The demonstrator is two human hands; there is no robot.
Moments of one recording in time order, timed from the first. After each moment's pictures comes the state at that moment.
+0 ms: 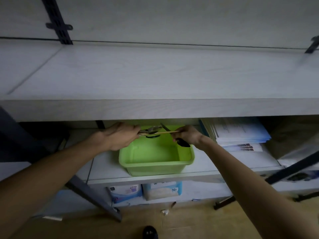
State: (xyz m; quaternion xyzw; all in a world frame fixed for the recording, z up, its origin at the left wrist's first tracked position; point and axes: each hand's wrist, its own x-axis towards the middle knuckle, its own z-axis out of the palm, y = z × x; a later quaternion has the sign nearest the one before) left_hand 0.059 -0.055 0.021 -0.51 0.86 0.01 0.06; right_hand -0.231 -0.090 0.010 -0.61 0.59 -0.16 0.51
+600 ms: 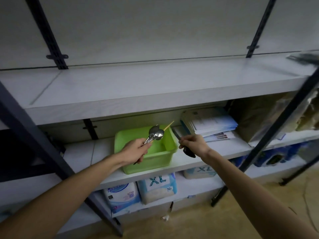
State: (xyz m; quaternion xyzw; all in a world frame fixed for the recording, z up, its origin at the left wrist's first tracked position) left_hand -0.023 0.042 0.032 -0.54 0.68 0.45 -0.21; right_hand -0.290 0.041 0.027 -0.49 0.62 -0.37 0.49
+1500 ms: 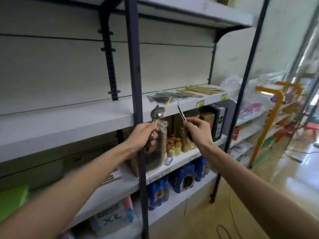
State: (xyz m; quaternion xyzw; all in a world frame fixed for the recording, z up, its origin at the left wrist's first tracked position) left_hand -0.631 0.089 0.207 -0.33 0.65 0.58 -0.36; right_hand -0.825 0.165 0.202 -0.41 0.60 -0.65 0.22
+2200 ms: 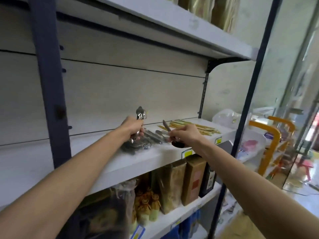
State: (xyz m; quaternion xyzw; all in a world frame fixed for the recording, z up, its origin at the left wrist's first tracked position) left_hand -0.857 -0.199 0.299 -0.48 0.63 0.49 -0.37; right_hand -1.035 -0.066 0.301 -0.48 0.68 -0.50 0.27
